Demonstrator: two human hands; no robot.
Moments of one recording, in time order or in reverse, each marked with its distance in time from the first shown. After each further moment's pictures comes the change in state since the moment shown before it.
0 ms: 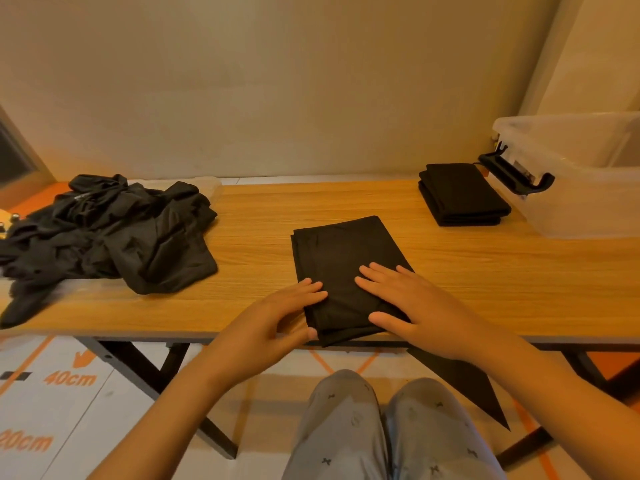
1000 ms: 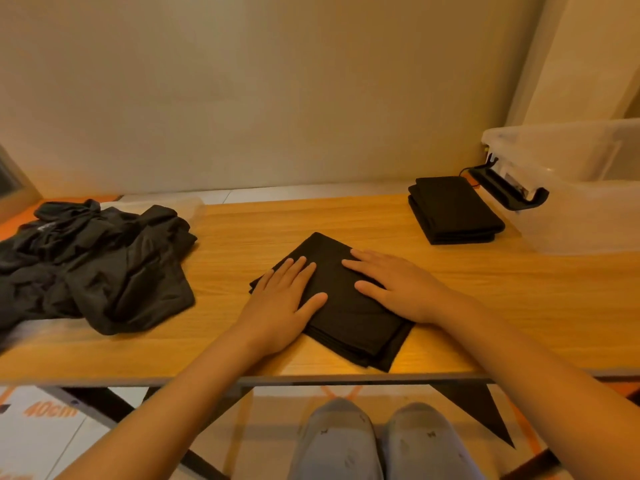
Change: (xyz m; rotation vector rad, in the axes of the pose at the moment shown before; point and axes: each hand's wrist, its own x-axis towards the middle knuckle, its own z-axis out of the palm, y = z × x) left_hand 0.095 -0.011 0.009 0.475 -0.047 -0.222; right_hand 0.069 0.043 -0.020 0.015 -0.048 0.131
